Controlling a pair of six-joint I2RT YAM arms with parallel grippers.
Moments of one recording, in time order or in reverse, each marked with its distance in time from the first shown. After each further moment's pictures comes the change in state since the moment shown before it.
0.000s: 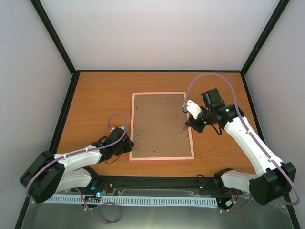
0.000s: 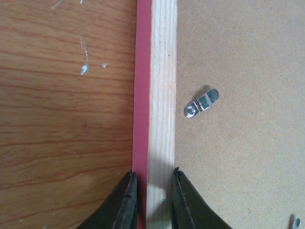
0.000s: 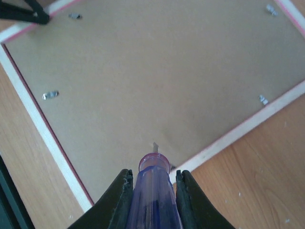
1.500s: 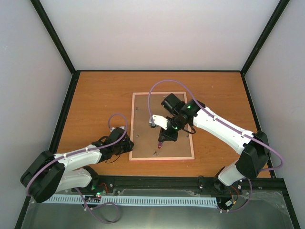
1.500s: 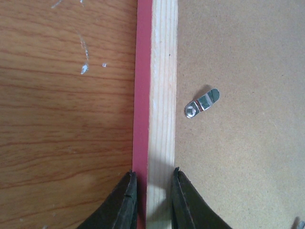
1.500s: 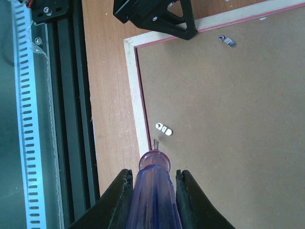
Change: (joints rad) left arm 0.000 0.005 0.009 -0.013 0.000 0.000; right arm 0.393 0.297 0.182 -0.105 -0.118 0.015
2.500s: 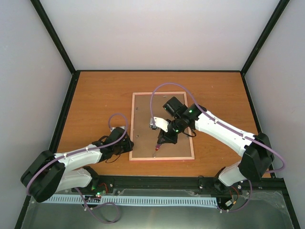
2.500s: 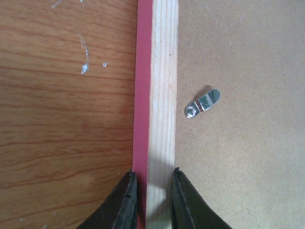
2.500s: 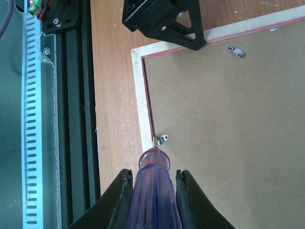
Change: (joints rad) left arm 0.000 0.006 0.008 -0.010 0.000 0.000; right arm -0.007 -0.042 -0.114 0.123 -0.053 0.009
